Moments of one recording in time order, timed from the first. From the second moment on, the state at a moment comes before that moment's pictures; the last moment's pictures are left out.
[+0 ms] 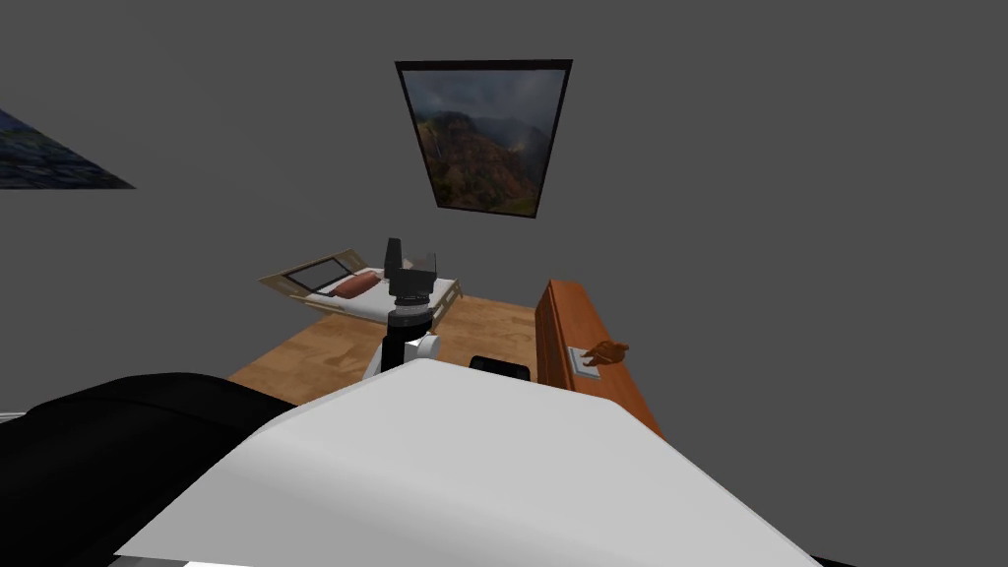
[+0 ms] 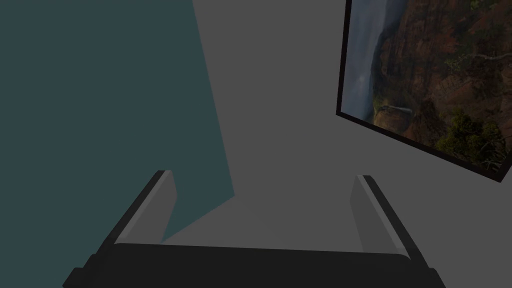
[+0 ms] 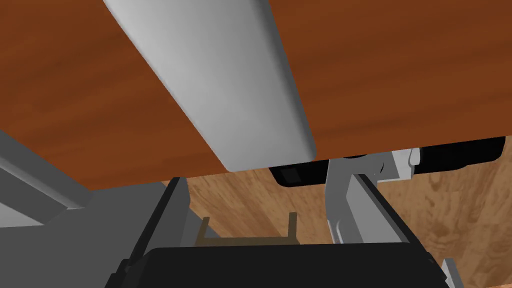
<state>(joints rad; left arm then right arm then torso) 0.55 -0.03 0.00 -2.36 -0.09 -0.57 0.15 0.54 -0.82 0.35 -1.04 1.21 -0.49 0.82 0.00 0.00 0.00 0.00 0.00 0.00</state>
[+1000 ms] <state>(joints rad) 0.55 -0.03 0.00 -2.36 -0.09 -0.57 0.15 0.52 -0.86 0.40 -0.85 1.35 -0.48 0.92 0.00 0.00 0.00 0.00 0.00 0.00</state>
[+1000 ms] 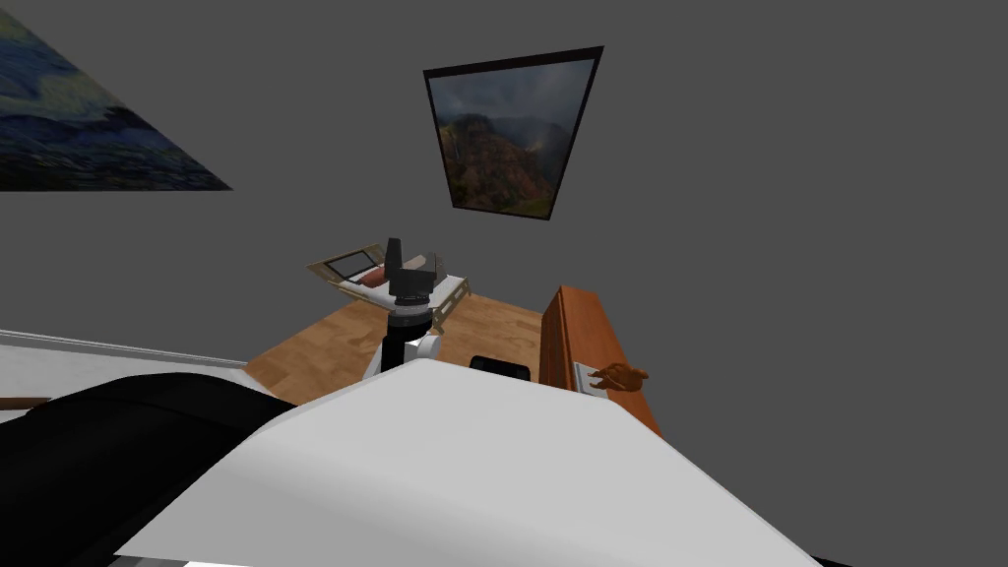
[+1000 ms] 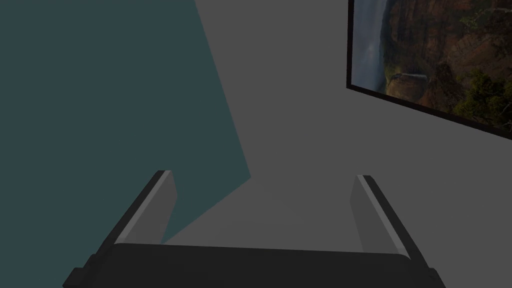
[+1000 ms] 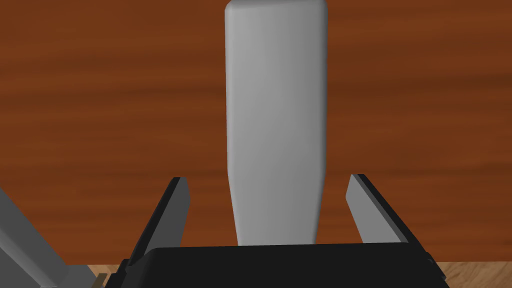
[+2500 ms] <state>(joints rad) 0.55 -0.03 0.00 -2.36 -0.09 -0.57 0.15 0.21 -0.75 0.36 -0.47 1.37 -0.59 0.95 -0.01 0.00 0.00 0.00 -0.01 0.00</state>
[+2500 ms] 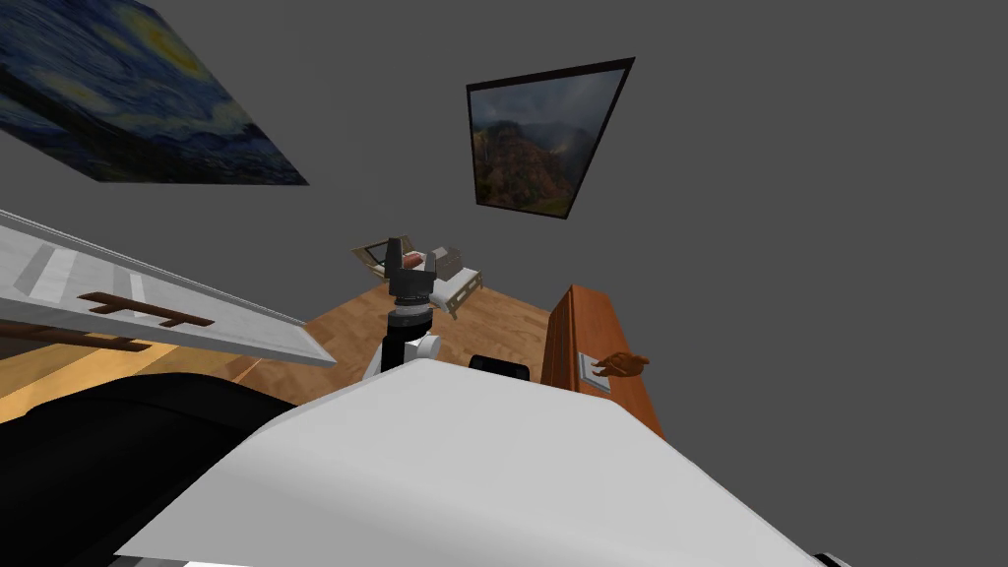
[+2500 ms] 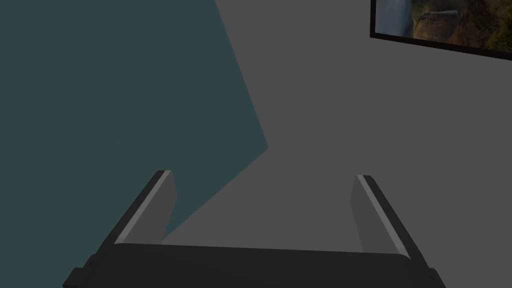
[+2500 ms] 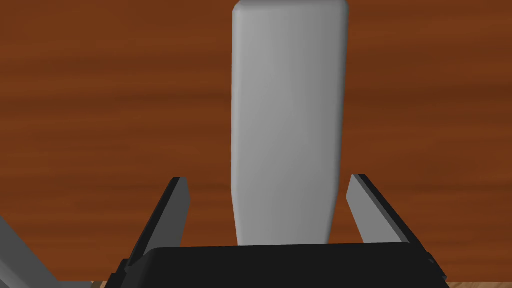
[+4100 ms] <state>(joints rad) 0.55 -0.03 0.00 -2.36 -0.09 -0.57 0.15 0.30 -0.78 0.37 -0.56 1.36 -0.56 0.95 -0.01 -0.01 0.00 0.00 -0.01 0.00</state>
